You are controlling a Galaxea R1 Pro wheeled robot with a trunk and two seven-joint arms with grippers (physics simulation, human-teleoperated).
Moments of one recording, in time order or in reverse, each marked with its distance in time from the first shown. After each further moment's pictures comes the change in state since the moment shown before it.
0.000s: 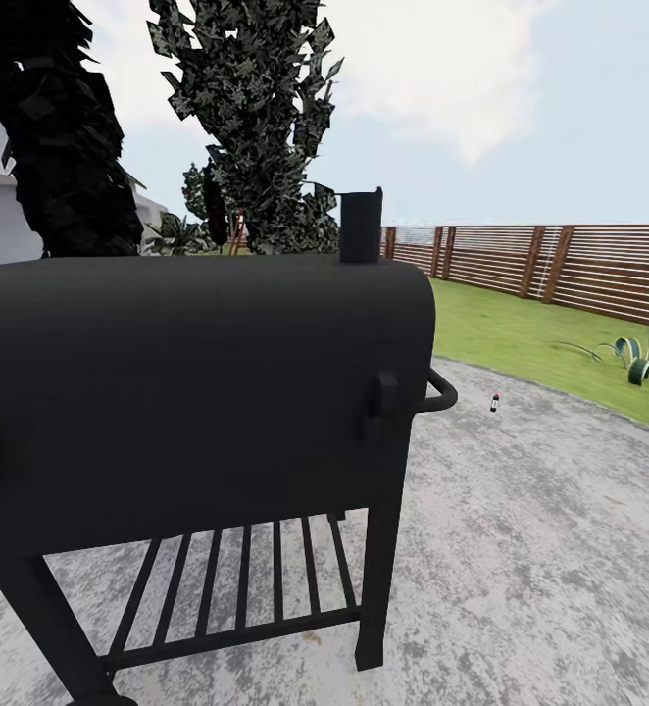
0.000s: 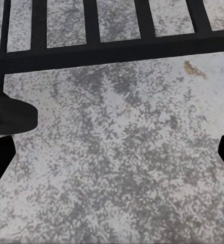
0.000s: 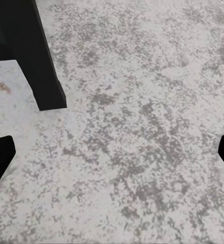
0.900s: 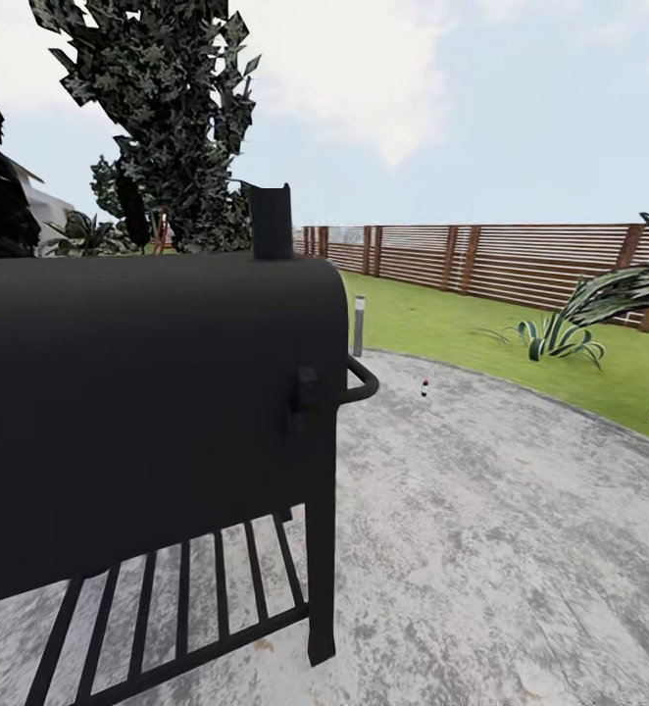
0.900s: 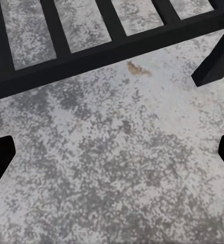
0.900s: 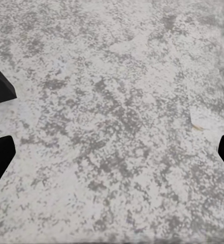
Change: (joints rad) left arm 0.010 -0.006 -0.017 0.001 -0.008 -0.003 -0.009; right arm -0.001 0.000 -0.006 0.005 0.000 0.002 -0.003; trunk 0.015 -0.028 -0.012
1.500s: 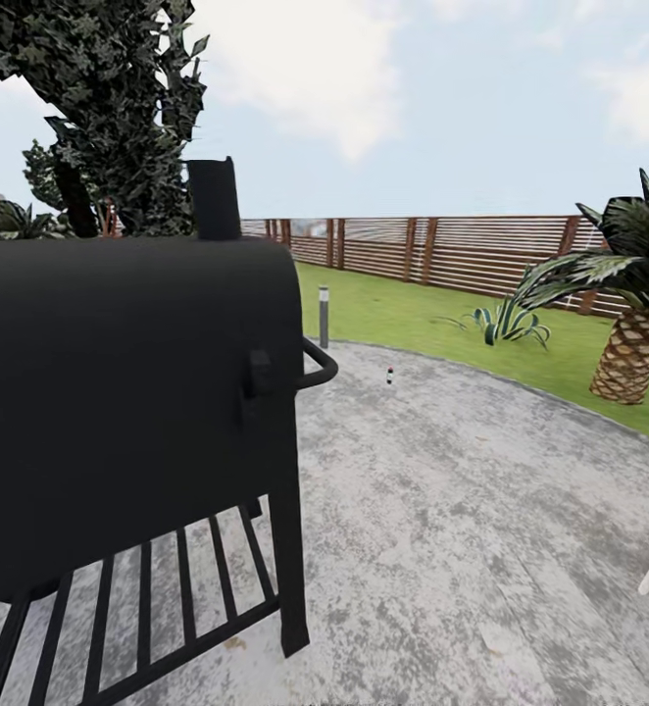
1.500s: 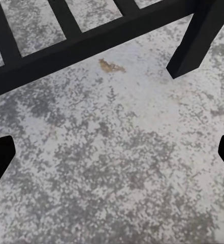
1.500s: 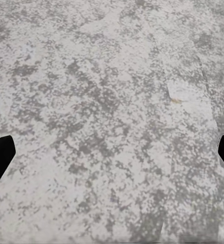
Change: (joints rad) left arm -0.002 0.000 0.000 0.000 0.000 0.000 0.000; right arm -0.001 0.000 0.001 0.000 -0.001 0.000 0.000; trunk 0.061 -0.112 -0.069
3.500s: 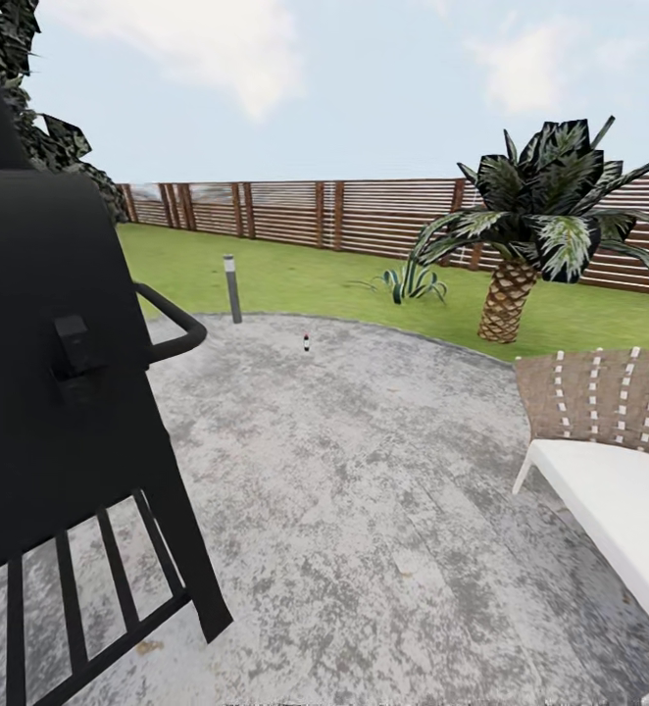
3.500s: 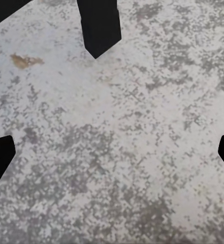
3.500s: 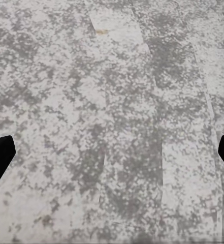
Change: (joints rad) left arm 0.000 0.006 0.007 0.001 0.004 0.000 0.003; right arm 0.000 0.000 0.002 0.000 0.000 0.000 0.000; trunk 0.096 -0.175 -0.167
